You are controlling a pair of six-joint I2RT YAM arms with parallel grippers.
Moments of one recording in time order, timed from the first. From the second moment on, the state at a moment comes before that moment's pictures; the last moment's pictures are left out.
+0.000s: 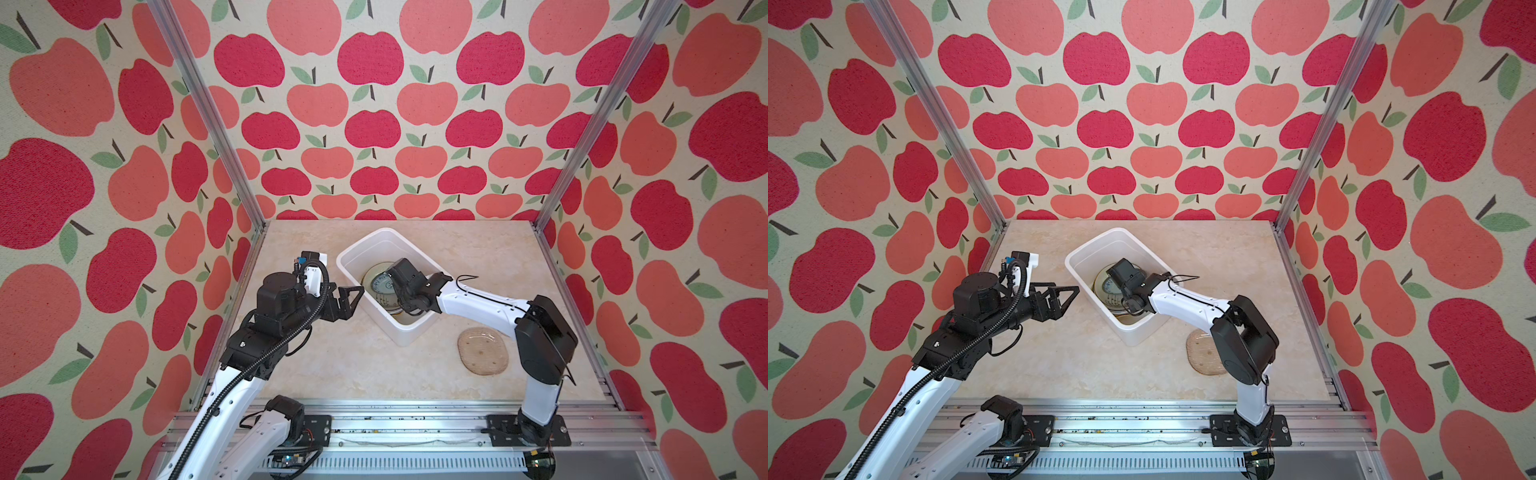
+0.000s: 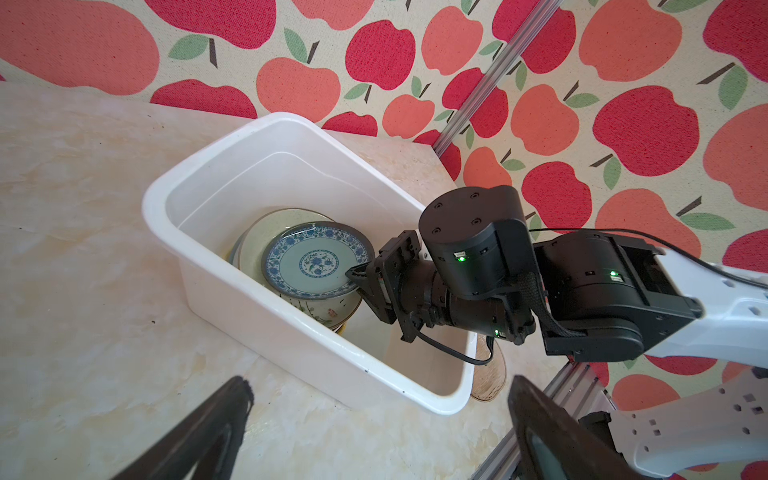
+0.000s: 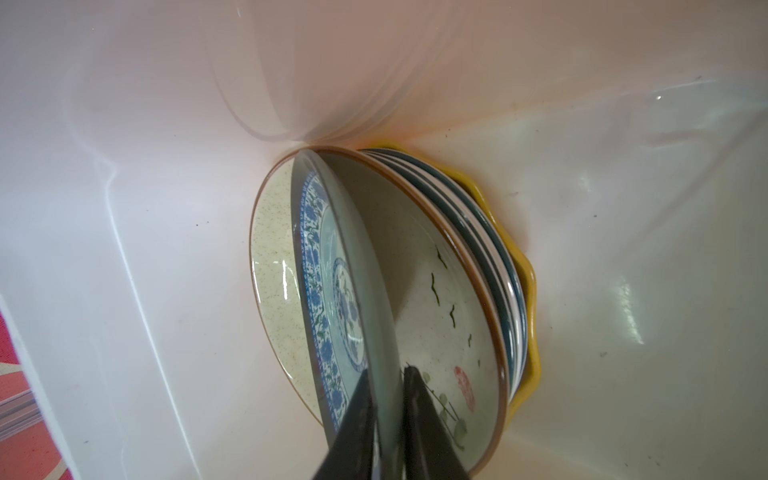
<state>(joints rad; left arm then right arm) -0.36 0.77 0.94 -0.56 0.36 -0.37 0.94 1.87 1.40 -0.49 0.32 1.84</state>
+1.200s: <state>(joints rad) -0.35 0.77 0.93 -0.56 0.36 -0.35 0.91 1.92 1.49 -0.42 0.24 1.63</state>
